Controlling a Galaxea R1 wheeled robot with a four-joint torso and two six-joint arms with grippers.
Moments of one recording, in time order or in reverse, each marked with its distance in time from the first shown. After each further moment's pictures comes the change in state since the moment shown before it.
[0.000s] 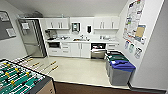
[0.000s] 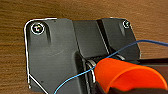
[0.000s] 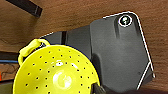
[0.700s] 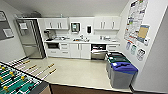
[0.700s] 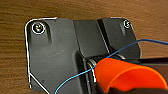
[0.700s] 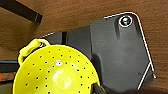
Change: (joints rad) left arm 0.001 -0.001 -0.001 0.000 0.002 0.000; right arm 0.001 0.001 0.000 0.000 0.000 0.000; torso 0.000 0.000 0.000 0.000
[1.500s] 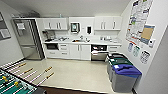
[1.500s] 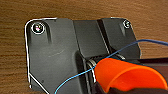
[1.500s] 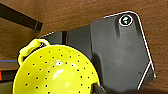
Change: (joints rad) left arm 0.000 0.001 0.000 0.000 0.000 0.000; right arm -0.002 0.000 0.000 0.000 0.000 0.000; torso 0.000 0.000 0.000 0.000
